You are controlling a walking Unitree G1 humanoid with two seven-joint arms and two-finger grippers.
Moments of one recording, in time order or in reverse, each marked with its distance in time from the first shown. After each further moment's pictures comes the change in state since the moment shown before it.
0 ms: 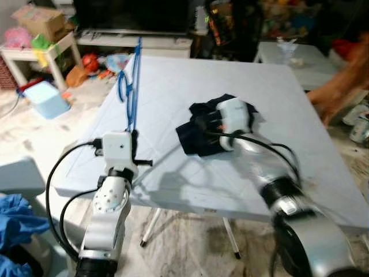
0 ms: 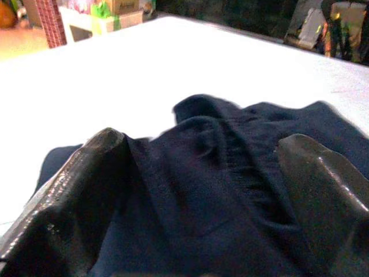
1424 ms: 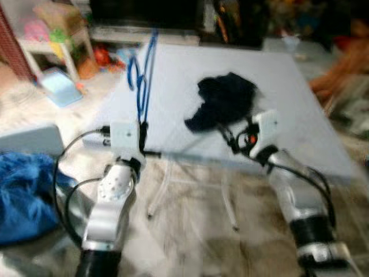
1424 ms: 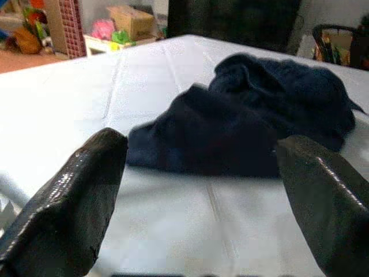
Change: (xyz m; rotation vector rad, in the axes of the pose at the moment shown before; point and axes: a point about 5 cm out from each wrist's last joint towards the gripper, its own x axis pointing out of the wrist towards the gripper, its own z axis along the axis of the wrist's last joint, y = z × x) left arm 0.009 -0.011 0.020 -0.022 0.014 -0.067; right arm -0.051 -0.015 -0.012 0.025 -0.091 0.010
